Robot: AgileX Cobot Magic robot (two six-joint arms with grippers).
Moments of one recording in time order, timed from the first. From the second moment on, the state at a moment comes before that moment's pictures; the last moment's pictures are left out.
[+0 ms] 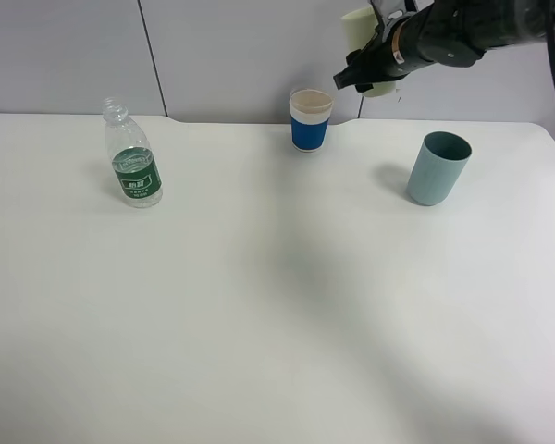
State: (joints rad) left arm -0.03 0.00 -0.50 0.00 1.05 -0.03; right arm 0.32 2.00 -1.46 -0.98 0.16 0.67
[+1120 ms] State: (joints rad) left arm -0.03 0.00 -0.50 0.00 1.05 -0.03; right arm 0.39 2.07 -1.54 -1.20 0.29 0.46
